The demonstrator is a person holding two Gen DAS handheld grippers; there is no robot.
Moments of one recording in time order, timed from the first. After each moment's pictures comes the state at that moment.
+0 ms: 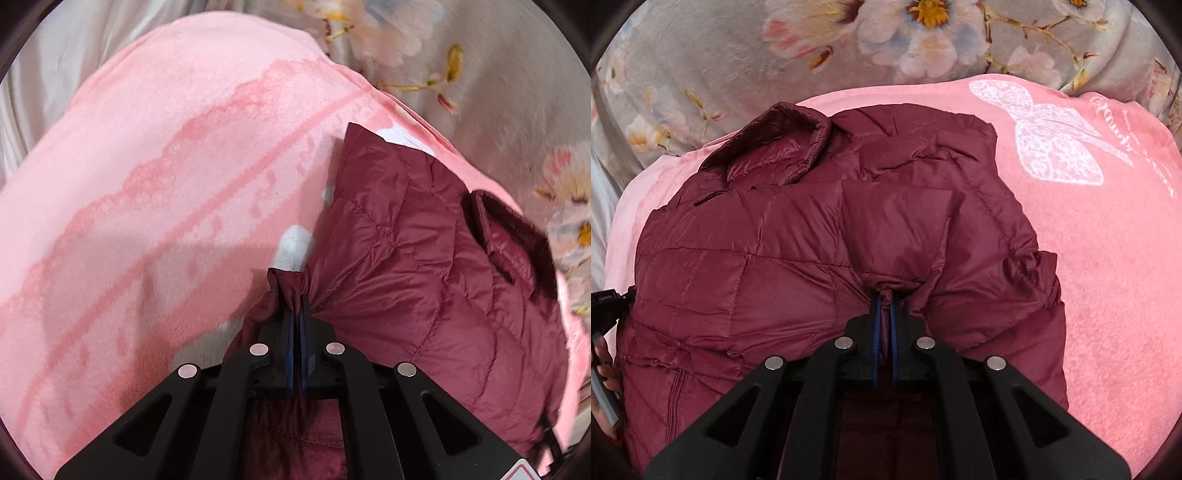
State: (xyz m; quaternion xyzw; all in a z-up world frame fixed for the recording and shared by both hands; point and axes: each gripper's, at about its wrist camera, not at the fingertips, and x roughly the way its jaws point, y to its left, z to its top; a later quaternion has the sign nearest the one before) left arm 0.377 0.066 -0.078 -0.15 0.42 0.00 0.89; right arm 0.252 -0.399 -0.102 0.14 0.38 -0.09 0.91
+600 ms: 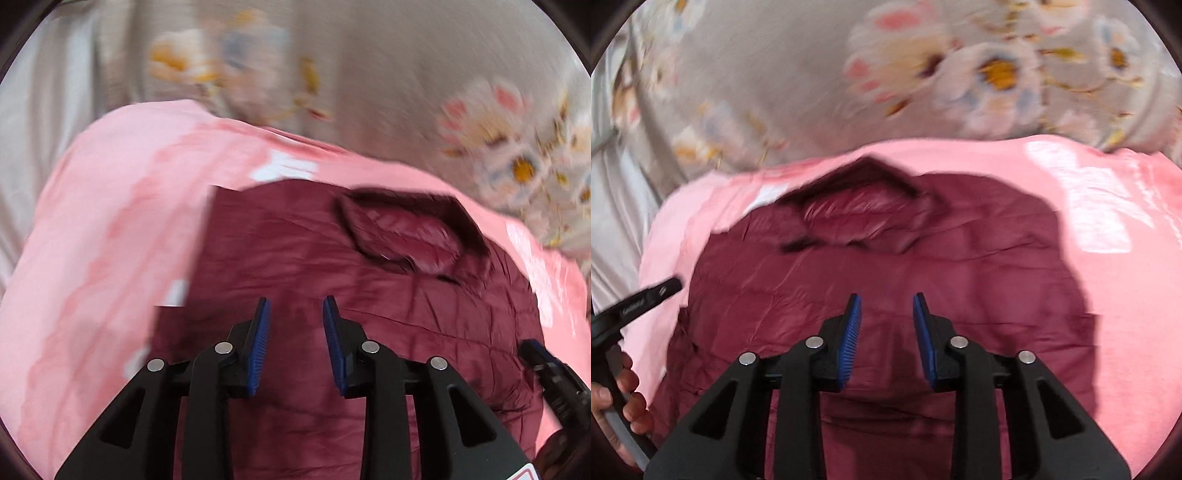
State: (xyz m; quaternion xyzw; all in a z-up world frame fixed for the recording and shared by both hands) left arm 0.343 -0.041 -0.003 -0.02 0.38 -0.09 0.92; right arm 0.278 -0.318 -0.044 0.11 0.34 -0.03 0.93
